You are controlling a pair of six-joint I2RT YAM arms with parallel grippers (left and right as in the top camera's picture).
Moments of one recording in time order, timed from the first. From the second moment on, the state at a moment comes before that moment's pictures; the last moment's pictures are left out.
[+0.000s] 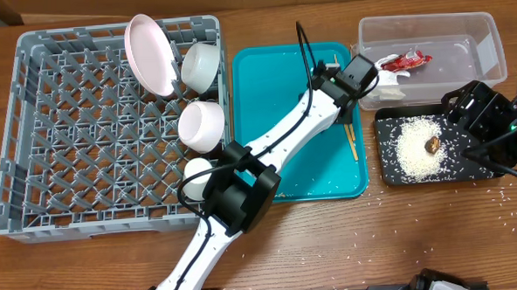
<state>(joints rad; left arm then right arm) -0.77 2.50 2.25 -0.99 -0.30 -0.68 -0.33 1.17 1.43 -1.19 -0.33 0.38</state>
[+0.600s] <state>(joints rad) -0.79 2.50 2.24 -0.83 -0.37 -0.64 -0.33 1.17 1.43 -1.20 -0.33 0.38</state>
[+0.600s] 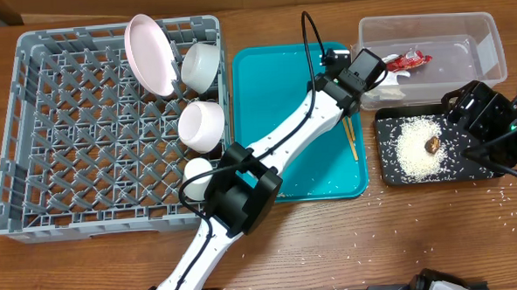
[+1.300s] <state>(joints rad) -0.79 2.50 2.11 -0.70 -0.40 -0.60 -0.33 1.17 1.43 -1.19 -0.33 0.38</state>
